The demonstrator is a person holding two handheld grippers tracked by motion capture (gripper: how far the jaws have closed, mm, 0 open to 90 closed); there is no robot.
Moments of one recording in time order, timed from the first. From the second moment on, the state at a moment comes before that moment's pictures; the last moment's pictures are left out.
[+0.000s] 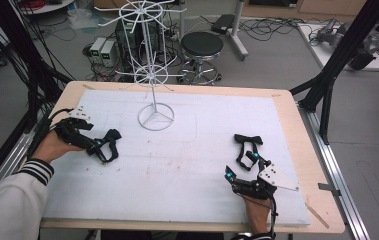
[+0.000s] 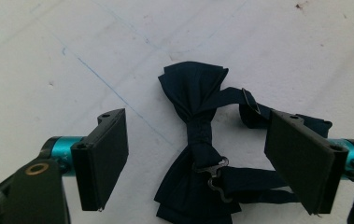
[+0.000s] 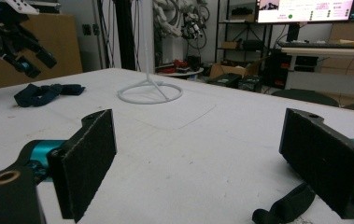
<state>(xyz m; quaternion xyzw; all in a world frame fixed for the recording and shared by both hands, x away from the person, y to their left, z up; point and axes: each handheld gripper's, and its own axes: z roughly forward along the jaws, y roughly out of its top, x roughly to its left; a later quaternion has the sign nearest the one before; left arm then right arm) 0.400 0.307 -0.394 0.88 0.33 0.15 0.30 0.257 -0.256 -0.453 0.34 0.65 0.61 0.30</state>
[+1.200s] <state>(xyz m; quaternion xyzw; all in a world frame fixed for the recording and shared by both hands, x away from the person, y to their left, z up) 0.409 0.290 -0.415 0.90 0.34 0.12 0.23 0.257 -0.257 -0.453 0.34 0.65 0.61 0.30</state>
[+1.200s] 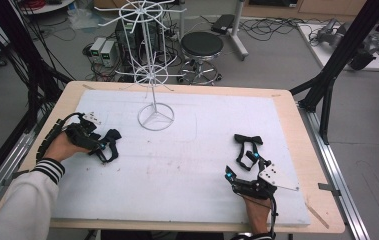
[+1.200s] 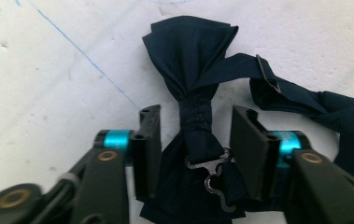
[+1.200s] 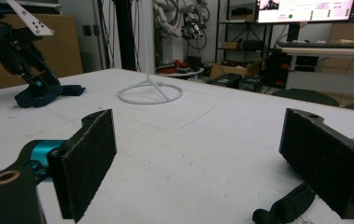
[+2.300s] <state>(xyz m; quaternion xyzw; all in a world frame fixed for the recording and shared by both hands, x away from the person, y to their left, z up) 0.398 0.282 -0.398 0.88 0.33 0.18 0.29 0.257 -0.257 -0.454 0.34 0.65 0.61 0.30</state>
